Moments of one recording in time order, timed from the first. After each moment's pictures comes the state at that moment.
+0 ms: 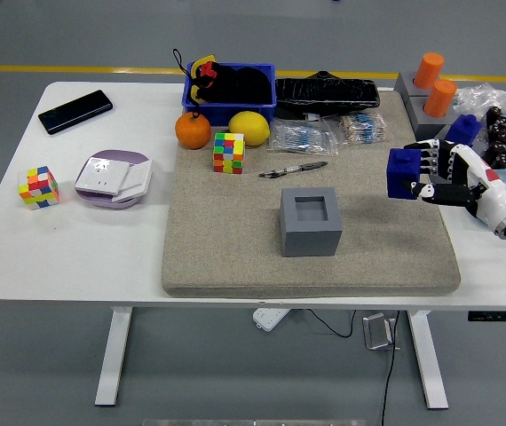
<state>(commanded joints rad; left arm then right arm) -0.14 0.22 -0.40 -0.22 0.40 -0.11 0.18 0.40 -0.40 1.02 1.03 -1.00 0.04 0.24</state>
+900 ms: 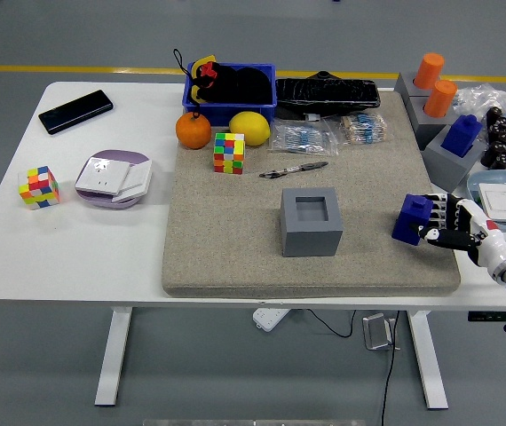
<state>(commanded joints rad) -0.14 0.22 -0.40 -0.22 0.40 -0.11 0.18 0.36 -0.34 0.98 0.83 -0.96 0.03 0.26</state>
